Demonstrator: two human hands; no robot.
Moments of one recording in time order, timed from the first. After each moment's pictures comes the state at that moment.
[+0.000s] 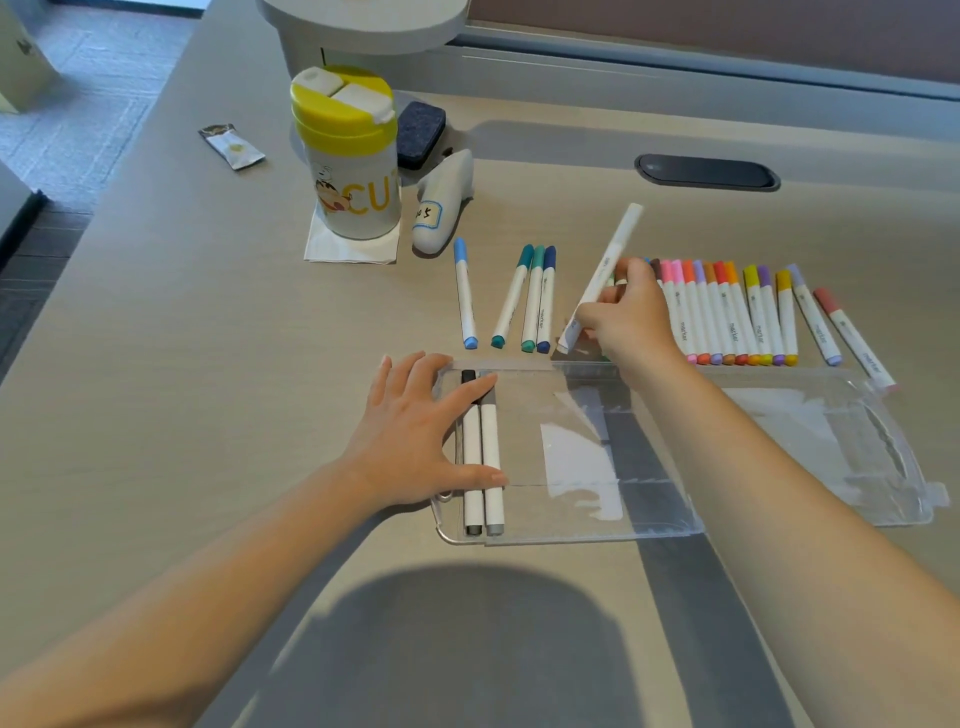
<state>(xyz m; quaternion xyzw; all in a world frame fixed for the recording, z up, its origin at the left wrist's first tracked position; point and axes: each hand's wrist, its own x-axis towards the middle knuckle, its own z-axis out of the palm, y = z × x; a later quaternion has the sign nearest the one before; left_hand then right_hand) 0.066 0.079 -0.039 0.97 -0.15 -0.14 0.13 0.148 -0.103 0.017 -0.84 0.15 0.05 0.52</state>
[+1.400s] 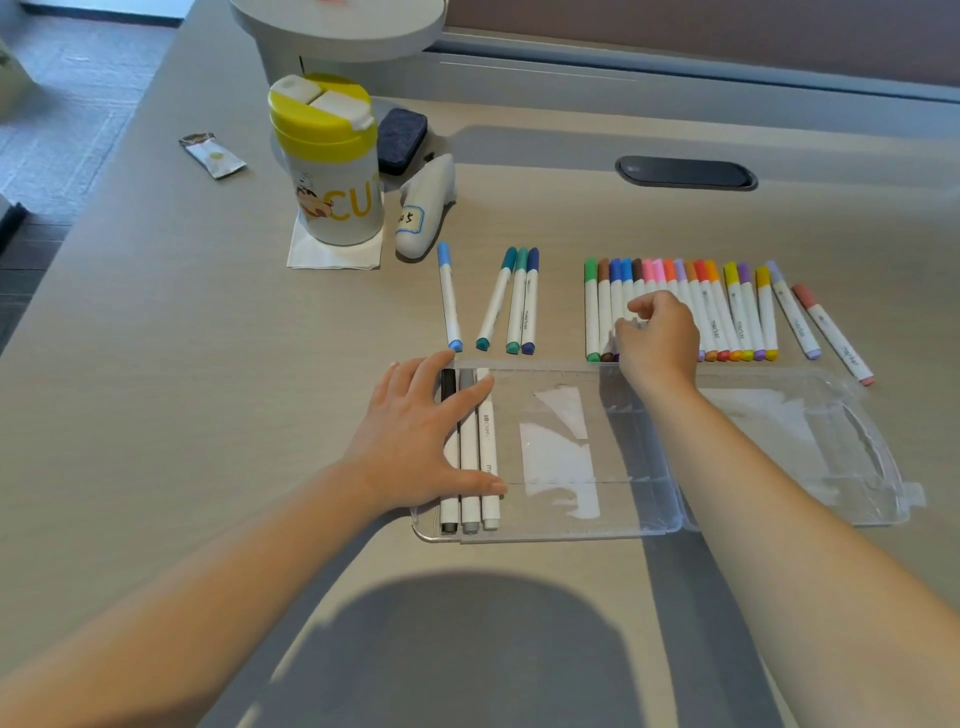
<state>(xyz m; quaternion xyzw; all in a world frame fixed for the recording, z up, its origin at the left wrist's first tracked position) 0.067 0.068 -0.033 0.97 -0.17 -0.14 0.11 0.146 -0.143 -0.011 -0.91 0.21 -0.08 0.34</state>
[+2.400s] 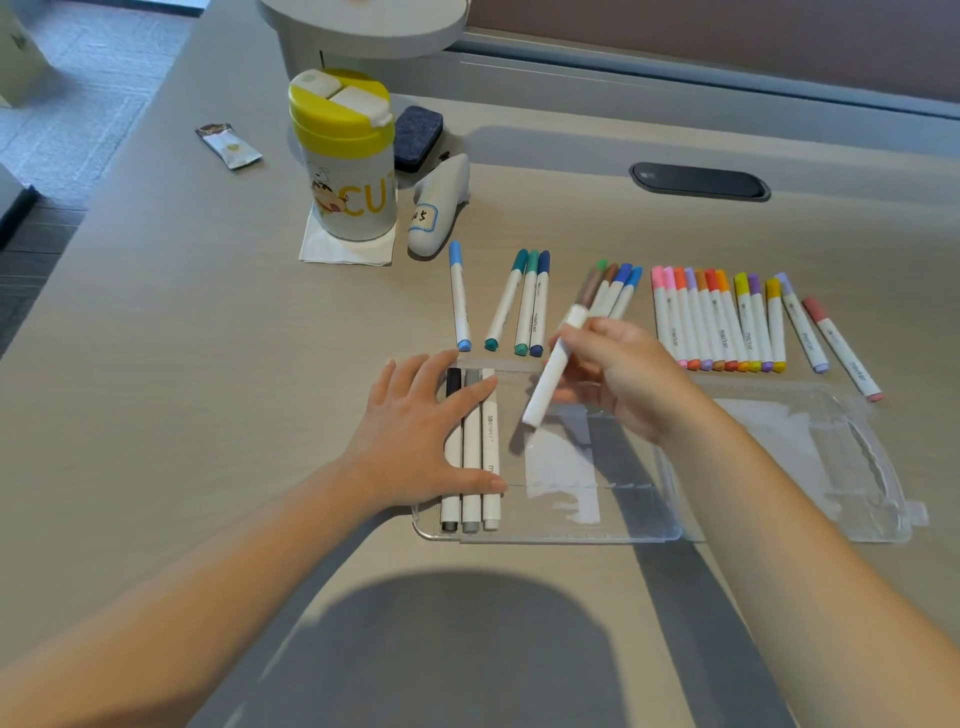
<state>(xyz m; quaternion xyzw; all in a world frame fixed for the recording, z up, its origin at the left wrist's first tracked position) 0.065 0.072 -0.033 0.97 -0.16 -0.14 0.12 0.107 -0.108 0.035 -0.73 0.13 0.22 0.64</state>
